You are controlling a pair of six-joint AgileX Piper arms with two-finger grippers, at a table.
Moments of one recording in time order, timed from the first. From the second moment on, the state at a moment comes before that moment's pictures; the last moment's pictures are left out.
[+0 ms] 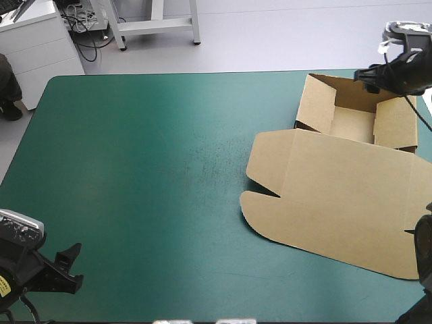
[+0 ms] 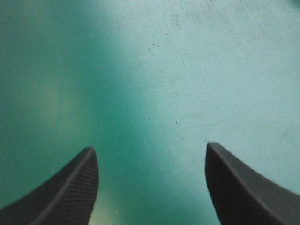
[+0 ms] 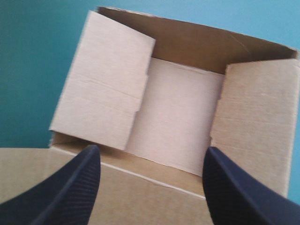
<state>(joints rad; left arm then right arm) -0.37 0.48 -0.91 0.11 1.26 0.00 -0.09 1.71 -2.03 0.12 1.25 -0.08</state>
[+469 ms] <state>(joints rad) -0.37 0.48 -0.91 0.16 1.18 0.00 0.24 1.40 -1.81 0.13 1.24 -0.08</state>
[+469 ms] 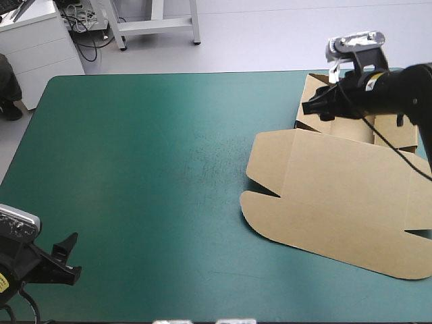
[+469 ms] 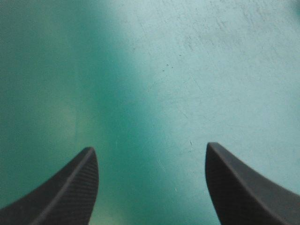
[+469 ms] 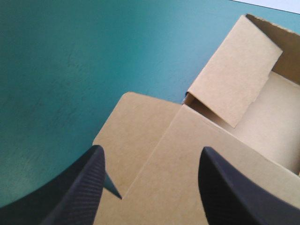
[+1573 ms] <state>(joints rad) -0.37 0.21 -0.57 0.07 1.01 0.01 0.31 0.45 -0.77 0.13 0.95 -0.23</state>
